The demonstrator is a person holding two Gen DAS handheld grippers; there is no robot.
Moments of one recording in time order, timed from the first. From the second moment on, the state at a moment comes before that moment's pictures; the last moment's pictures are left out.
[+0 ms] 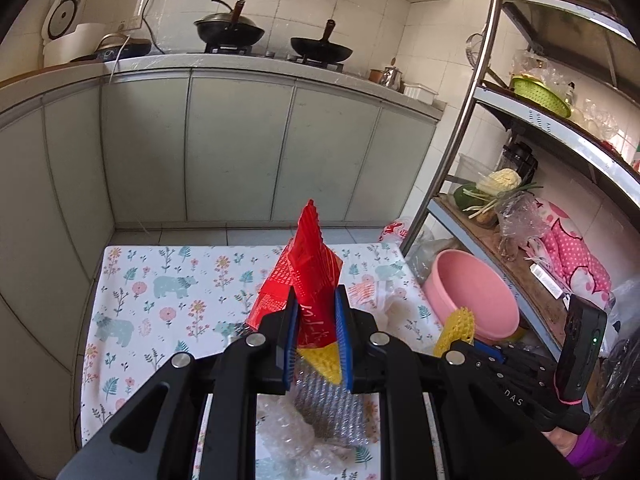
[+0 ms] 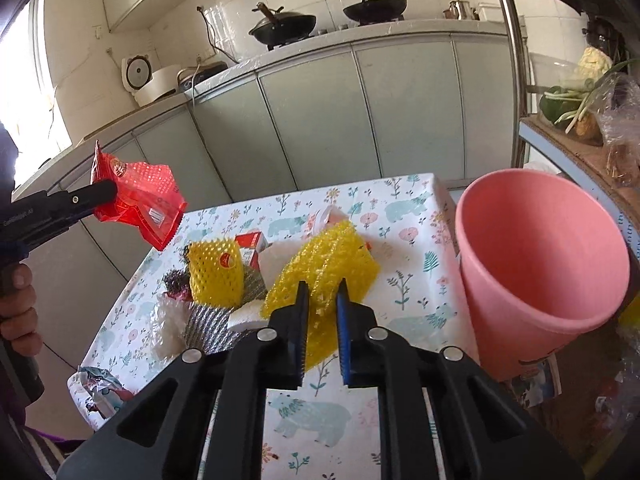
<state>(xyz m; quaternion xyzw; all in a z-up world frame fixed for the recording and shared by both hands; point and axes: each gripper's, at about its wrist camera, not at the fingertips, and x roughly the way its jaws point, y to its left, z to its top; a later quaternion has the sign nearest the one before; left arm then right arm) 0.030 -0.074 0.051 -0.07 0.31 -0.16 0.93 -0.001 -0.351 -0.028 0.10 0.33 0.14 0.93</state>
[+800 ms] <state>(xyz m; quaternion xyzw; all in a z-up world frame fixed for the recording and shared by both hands) 0.092 -0.293 0.035 -0.04 0.31 -0.36 0.88 0.008 -0.493 -0.031 0.13 0.29 -0.04 0.95</state>
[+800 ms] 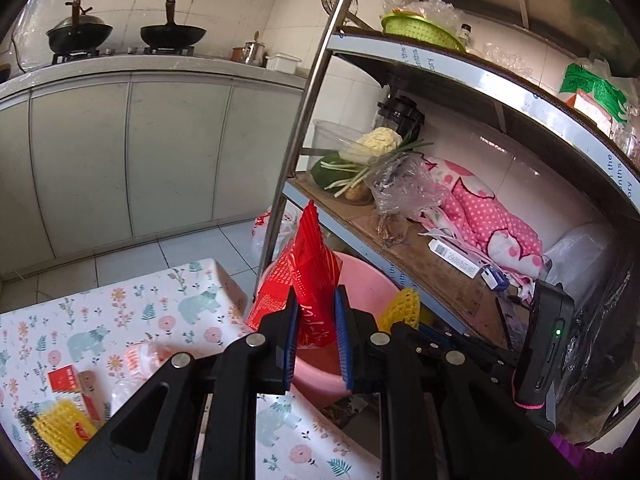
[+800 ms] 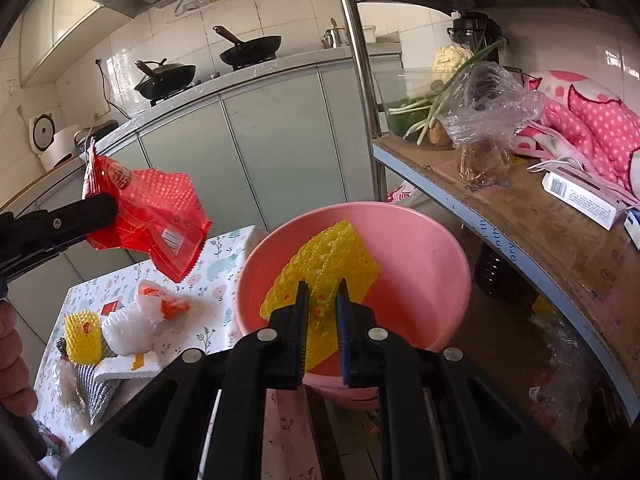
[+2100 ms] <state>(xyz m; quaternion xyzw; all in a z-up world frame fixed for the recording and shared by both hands) 0.117 -0.352 -0.020 -0.01 0.40 -0.36 0.84 0.015 -0.505 -0.056 0.16 0.33 -0.07 0.93</state>
